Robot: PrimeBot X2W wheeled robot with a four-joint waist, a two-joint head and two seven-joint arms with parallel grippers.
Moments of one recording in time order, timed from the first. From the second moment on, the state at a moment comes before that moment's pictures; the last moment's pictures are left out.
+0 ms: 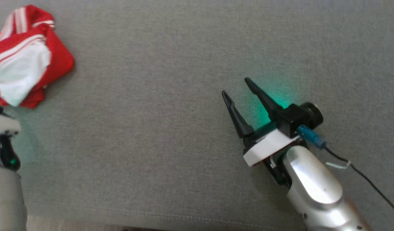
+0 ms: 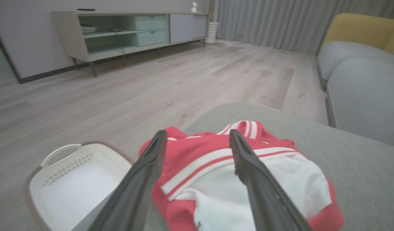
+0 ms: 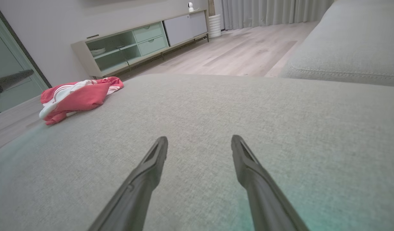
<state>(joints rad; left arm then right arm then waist) -0.61 0.27 0.34 0.77 -0.30 -0.12 -0.24 -0.44 -0.06 0.47 0.45 0.16 0.13 -0.25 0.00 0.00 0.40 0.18</state>
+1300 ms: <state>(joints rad) -0.87 0.29 -0.42 0.55 -0.64 -0.13 -0.19 -0.41 -0.07 0.34 0.41 0.22 0.13 -0.25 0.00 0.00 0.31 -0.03</state>
